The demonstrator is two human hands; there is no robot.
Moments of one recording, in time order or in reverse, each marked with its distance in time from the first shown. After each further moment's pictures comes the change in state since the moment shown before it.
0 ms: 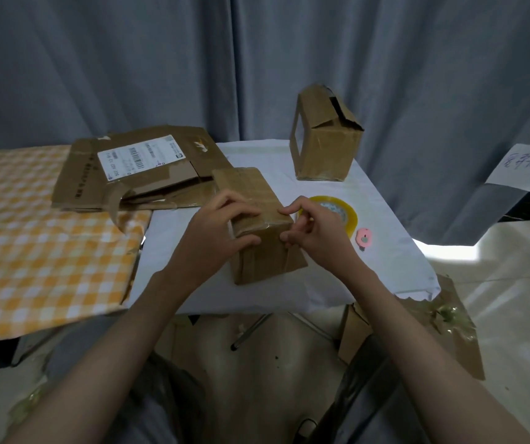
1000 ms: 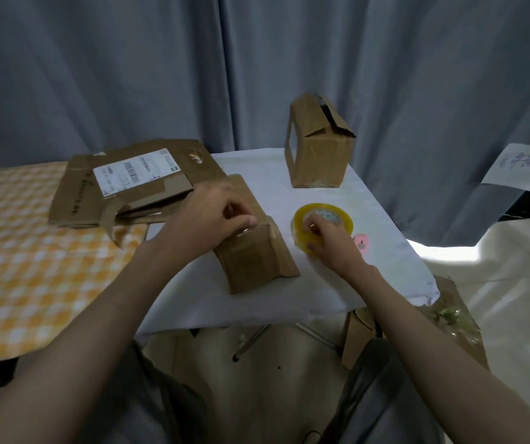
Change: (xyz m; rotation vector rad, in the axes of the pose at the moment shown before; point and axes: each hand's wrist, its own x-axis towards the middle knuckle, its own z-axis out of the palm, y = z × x) left_hand 0.055 0.018 -0.034 0.102 -0.297 -0.133; right_hand 0.017 0.083 -0.010 -0.396 -0.084 0.138
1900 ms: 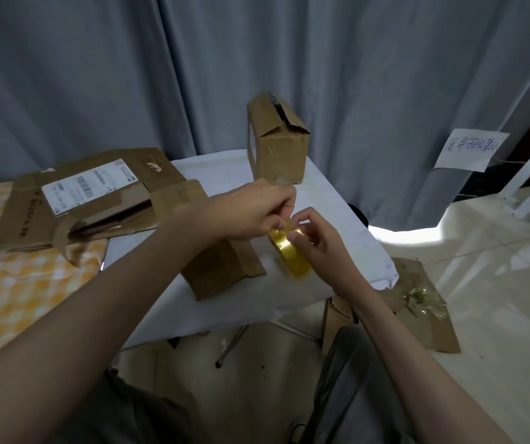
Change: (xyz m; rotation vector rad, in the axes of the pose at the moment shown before) left_hand 0.068 0.088 0.034 0.023 -0.419 0.303; right_hand -0.067 -0.020 -0.043 0.617 0.212 0.004
